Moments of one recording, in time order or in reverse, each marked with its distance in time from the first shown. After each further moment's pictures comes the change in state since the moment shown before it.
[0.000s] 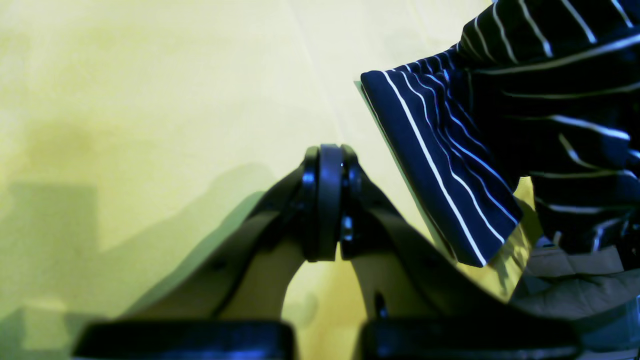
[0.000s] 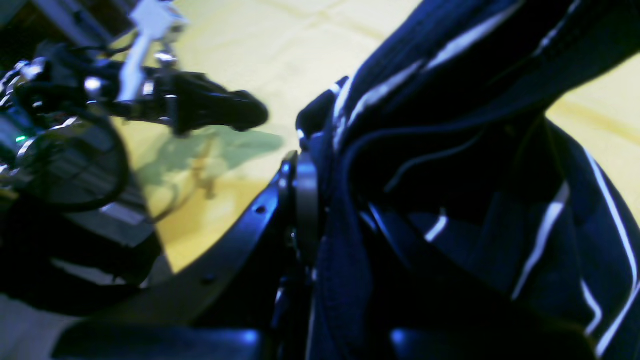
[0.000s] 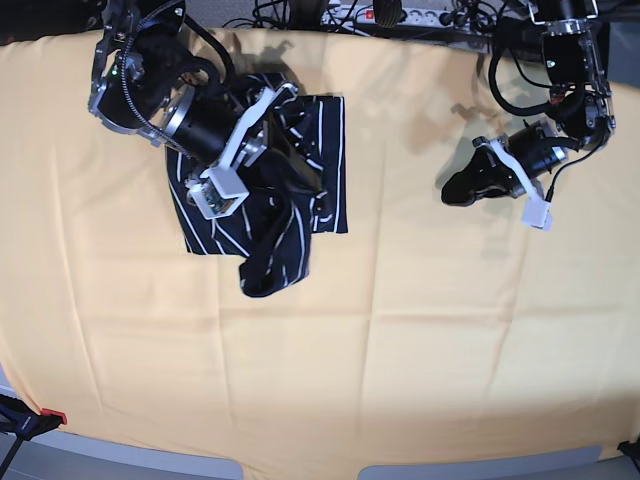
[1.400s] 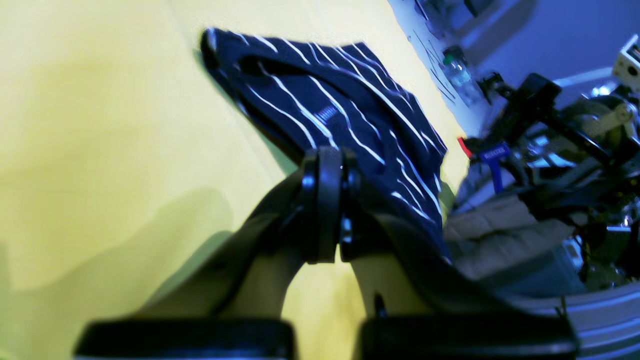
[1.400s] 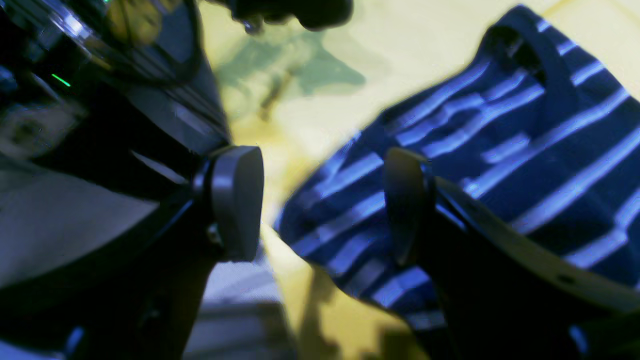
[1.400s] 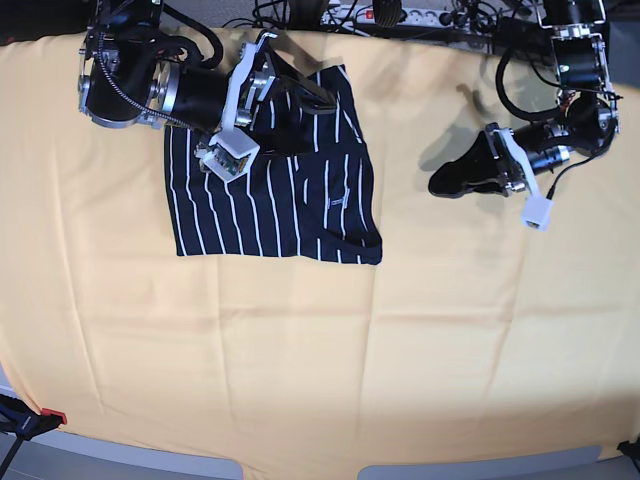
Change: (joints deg) left arm -0.6 -2.4 4.0 0.0 -18.4 -3.5 11.1; right arm -1.6 6.0 0.2 1.0 13.8 3.2 -18.6
